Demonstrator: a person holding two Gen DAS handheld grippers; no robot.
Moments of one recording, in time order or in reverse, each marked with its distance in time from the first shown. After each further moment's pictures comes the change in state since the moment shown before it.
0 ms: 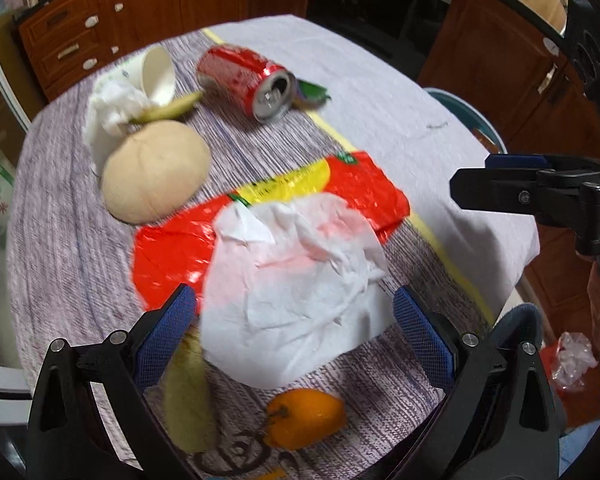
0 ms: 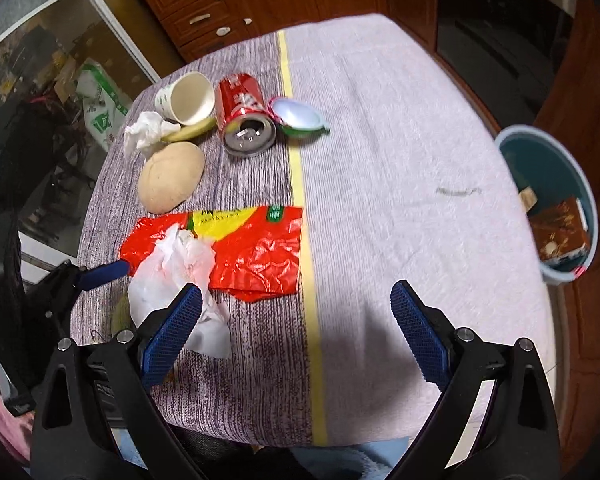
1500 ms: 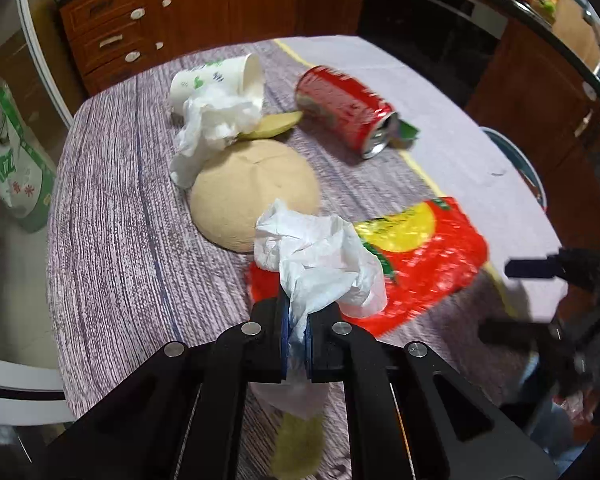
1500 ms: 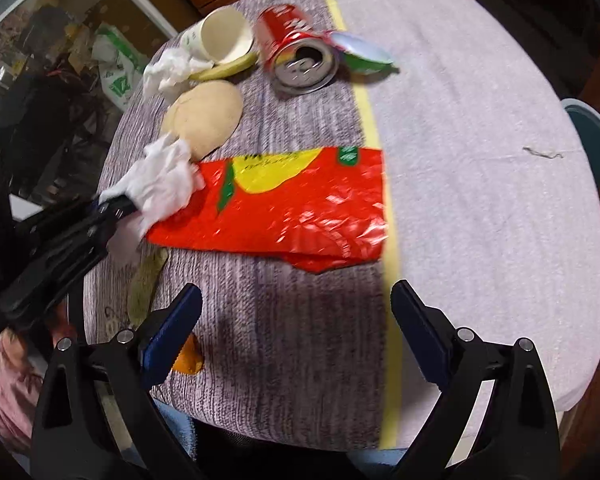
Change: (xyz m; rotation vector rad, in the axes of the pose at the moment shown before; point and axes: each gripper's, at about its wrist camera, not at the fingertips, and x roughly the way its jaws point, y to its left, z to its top) left arm -0.009 0.076 0.019 -0.106 -0.048 0.088; right arm 0.047 0.038 -0.010 -0.046 0.152 0.090
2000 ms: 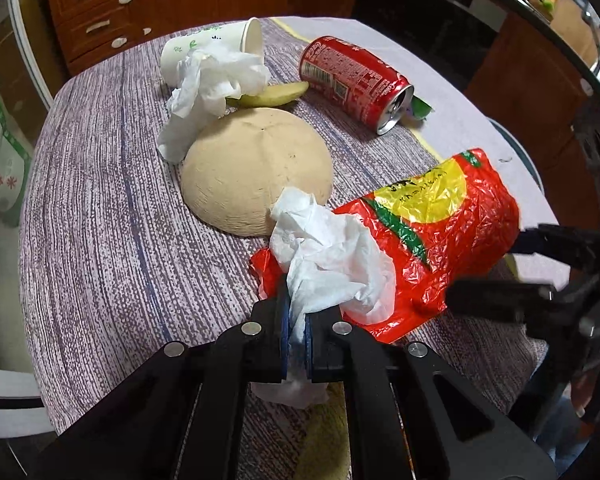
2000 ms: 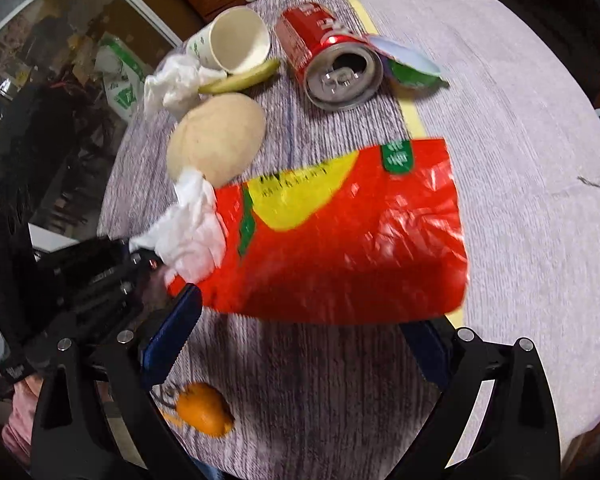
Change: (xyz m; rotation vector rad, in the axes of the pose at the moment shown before) left arm 0.026 0.014 -0.008 0.011 0.030 -0.066; right arm 0.029 0.014 0.028 0.033 -0.061 0.054
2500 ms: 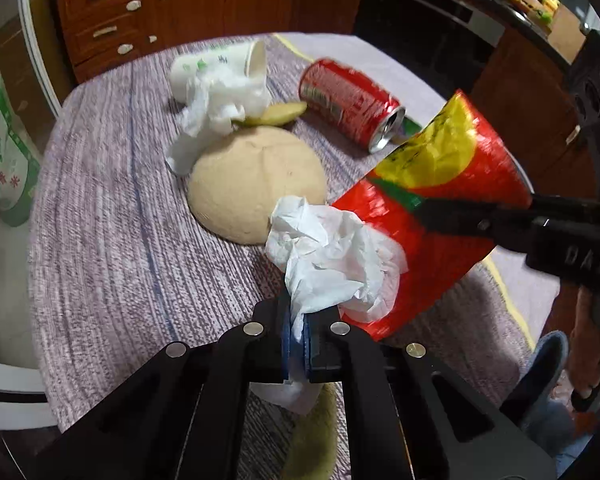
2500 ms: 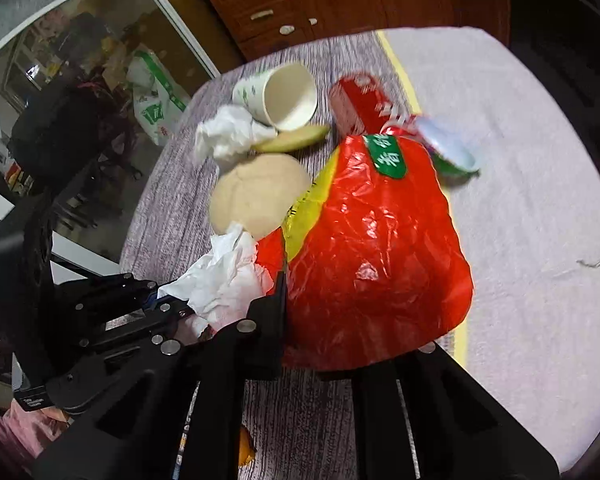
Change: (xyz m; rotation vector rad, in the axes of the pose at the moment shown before) left arm -0.021 -0.004 0.001 -0.034 -0.050 -0.001; right arm -0.028 0.026 0.025 -0.120 -0.128 0.017
